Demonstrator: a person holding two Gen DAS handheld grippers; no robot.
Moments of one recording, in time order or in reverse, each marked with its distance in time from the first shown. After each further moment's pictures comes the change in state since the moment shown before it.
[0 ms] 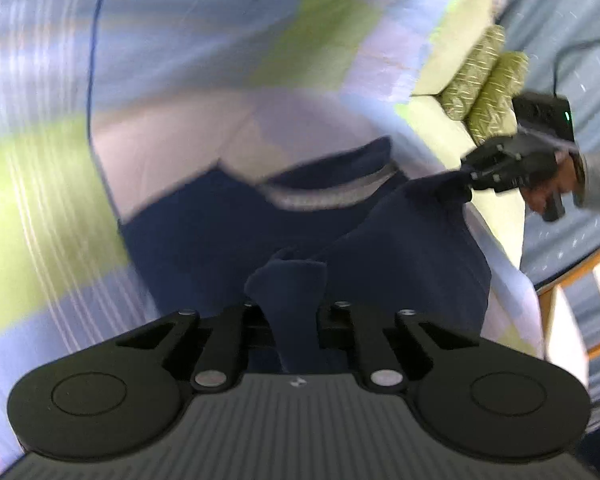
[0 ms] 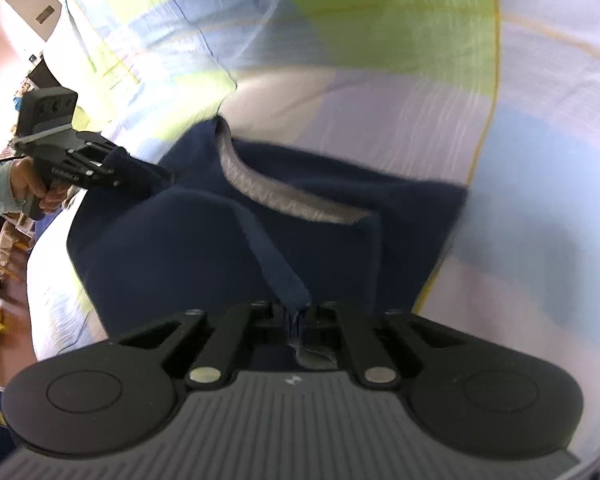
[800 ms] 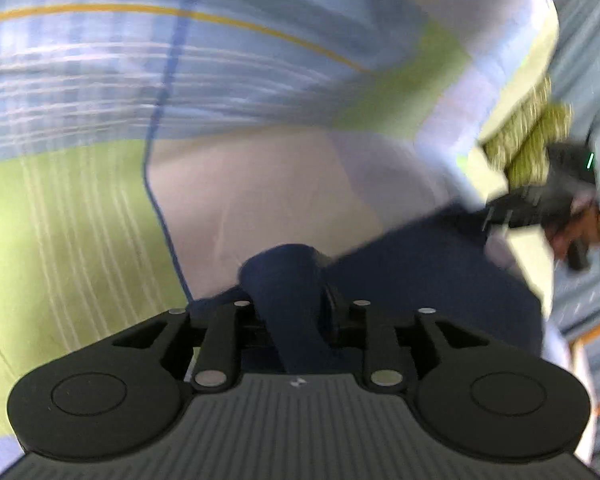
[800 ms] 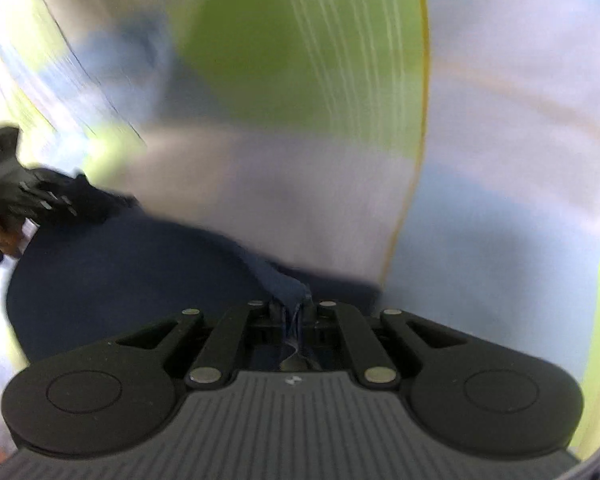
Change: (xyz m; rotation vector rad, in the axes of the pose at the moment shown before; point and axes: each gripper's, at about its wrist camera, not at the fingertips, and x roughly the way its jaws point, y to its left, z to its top) left arm 0.028 0.086 0.027 -0.191 -0.076 0.066; right arm 0.075 -0.047 0.050 0.115 0.043 -0.208
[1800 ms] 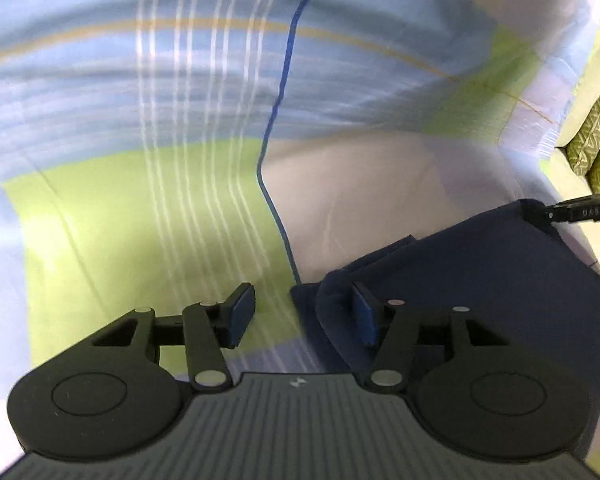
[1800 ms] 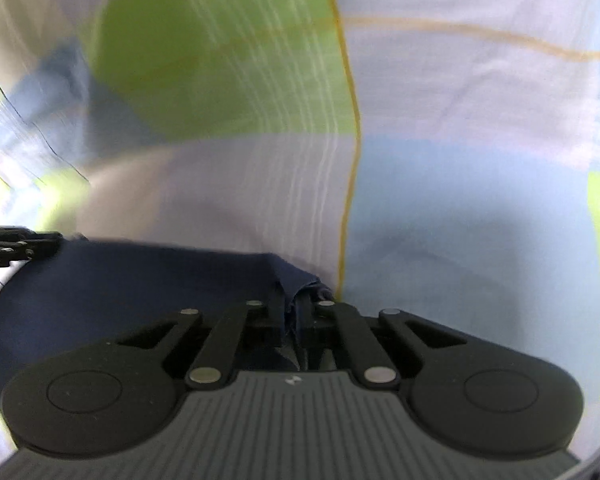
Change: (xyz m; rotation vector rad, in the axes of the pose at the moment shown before) left arm -0.026 -0.012 -0.022 0.070 -0.011 0.356; right arm 0.007 -0.016 -0.005 0.197 -0.151 -0.080
